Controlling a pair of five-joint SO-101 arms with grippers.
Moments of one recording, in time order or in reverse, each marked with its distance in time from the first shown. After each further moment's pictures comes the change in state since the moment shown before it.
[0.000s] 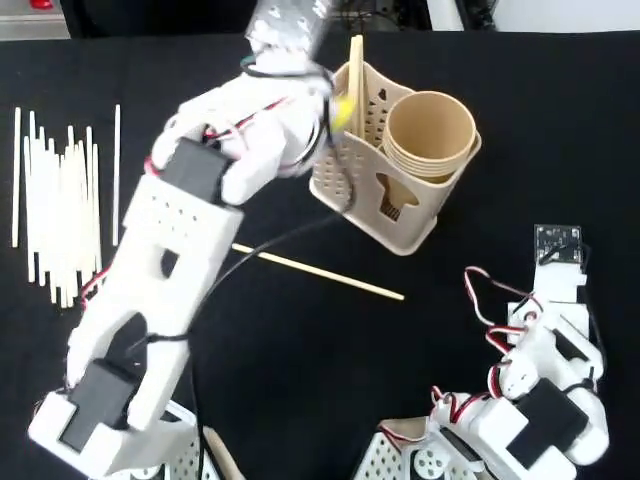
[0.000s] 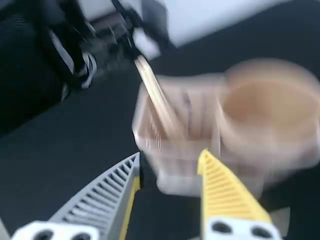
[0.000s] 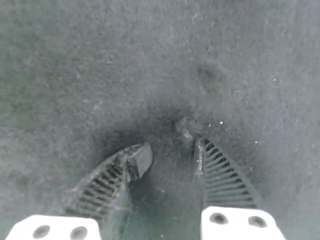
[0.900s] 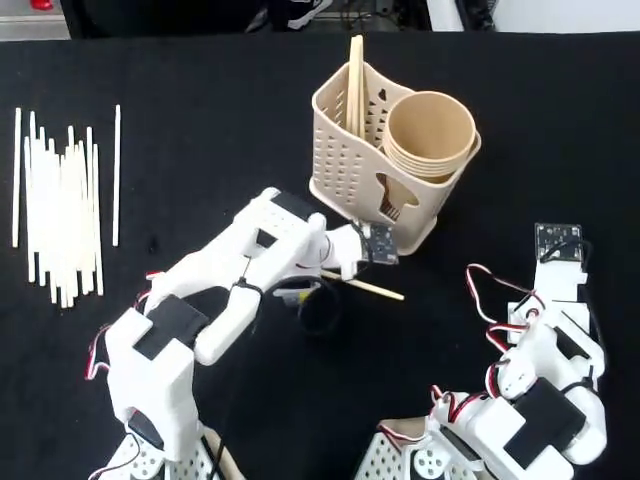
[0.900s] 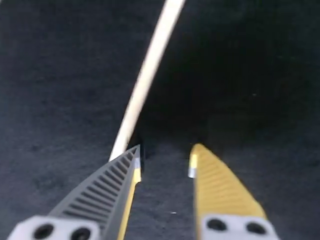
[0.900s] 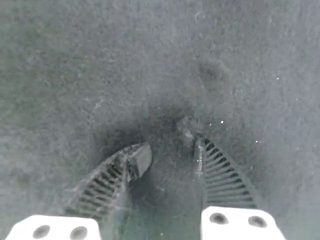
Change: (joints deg) left arm 4.4 27.4 29.3 -4.2 -45.9; right arm 0.0 -0.8 -0.2 1.3 0.0
